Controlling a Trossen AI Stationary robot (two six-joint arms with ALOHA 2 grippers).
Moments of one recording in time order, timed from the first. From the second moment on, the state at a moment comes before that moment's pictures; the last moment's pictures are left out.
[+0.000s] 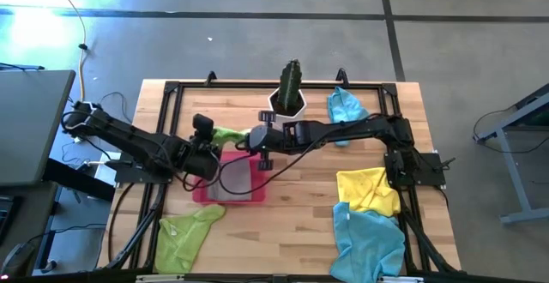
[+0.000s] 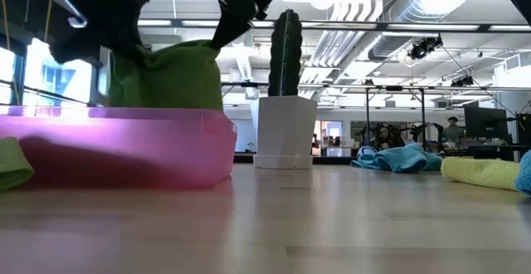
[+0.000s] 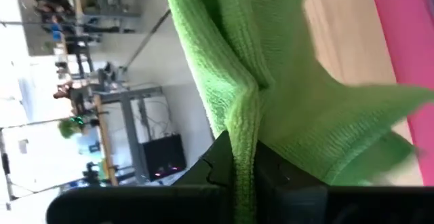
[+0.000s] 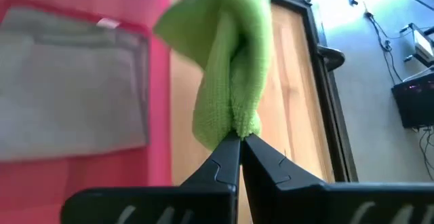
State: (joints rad) left arm -0.20 1.15 0.84 -1.03 -0.96 0.21; right arm 0.04 2.03 1.87 -0.63 0.40 -0.23
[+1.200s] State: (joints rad) left arm -0.32 1.17 0.69 -0.75 -0.70 0.23; right arm 0.09 2.09 1.87 -0.69 0.22 -0.09
